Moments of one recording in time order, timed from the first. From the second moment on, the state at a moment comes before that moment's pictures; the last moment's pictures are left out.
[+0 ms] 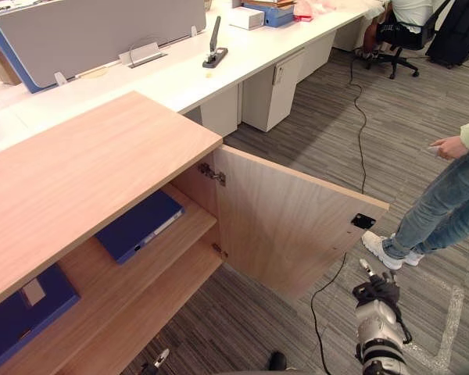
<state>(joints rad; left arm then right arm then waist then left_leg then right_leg) 0.16 0.05 0.31 1.08 -0.26 -0.04 0.08 -0.20 -0.16 -0.52 0.75 0.49 -0.11 -0.28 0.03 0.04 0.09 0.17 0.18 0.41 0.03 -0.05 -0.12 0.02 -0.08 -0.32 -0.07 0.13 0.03</state>
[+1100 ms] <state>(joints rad) 0.19 0.07 0.31 1.07 -0.26 -0.04 0.01 -0.31 -0.78 0.53 0.46 0.25 -0.07 0.14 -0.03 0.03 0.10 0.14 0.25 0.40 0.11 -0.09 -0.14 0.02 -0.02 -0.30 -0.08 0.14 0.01</state>
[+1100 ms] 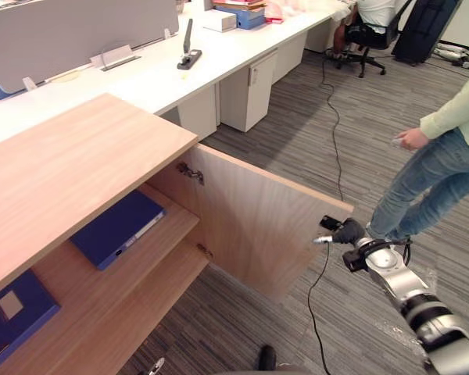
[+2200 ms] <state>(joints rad) 0.15 0.08 0.24 1.09 -0.17 -0.04 -0.03 0.00 -0.32 0.23 0.96 0.04 -0.02 0.37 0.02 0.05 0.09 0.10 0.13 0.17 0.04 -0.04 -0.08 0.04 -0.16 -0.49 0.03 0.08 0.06</state>
